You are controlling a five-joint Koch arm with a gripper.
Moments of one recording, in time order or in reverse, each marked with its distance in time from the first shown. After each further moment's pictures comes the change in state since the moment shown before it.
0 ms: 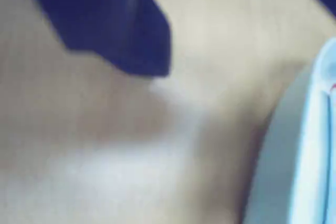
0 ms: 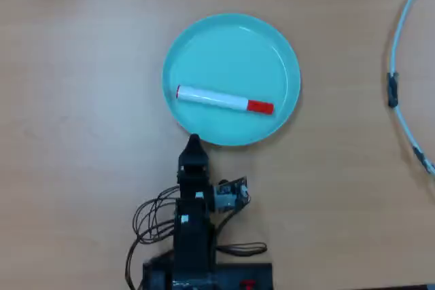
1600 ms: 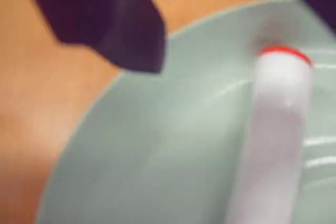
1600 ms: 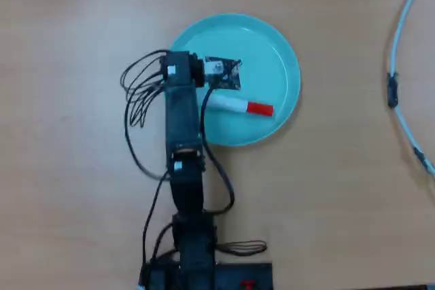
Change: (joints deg) arm -2.4 -65.8 -119.7 90.4 2.7
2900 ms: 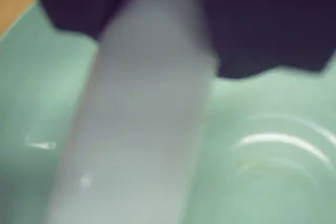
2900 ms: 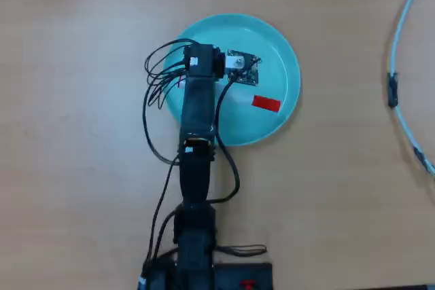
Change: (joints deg) arm 7.2 -14.5 -15.6 -4.5 5.4
